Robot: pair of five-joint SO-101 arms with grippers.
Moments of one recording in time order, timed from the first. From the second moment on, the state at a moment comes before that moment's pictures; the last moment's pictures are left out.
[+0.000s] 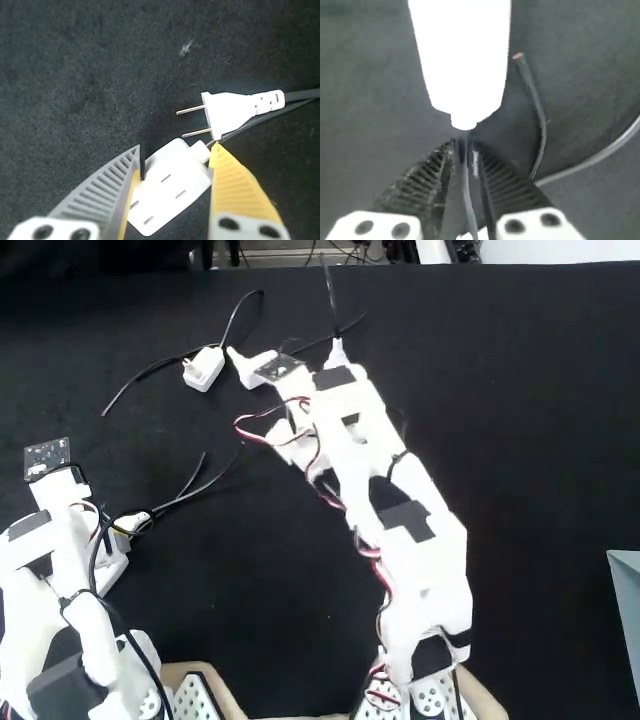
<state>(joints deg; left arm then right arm) -36.0 -25.5 59.3 50.0 -13.9 -20.4 31.9 -13.5 80.7 20.7</state>
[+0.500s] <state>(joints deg) -36.0 -25.5 59.3 50.0 -13.9 -32.8 0.0 11.8 83.7 16.0</state>
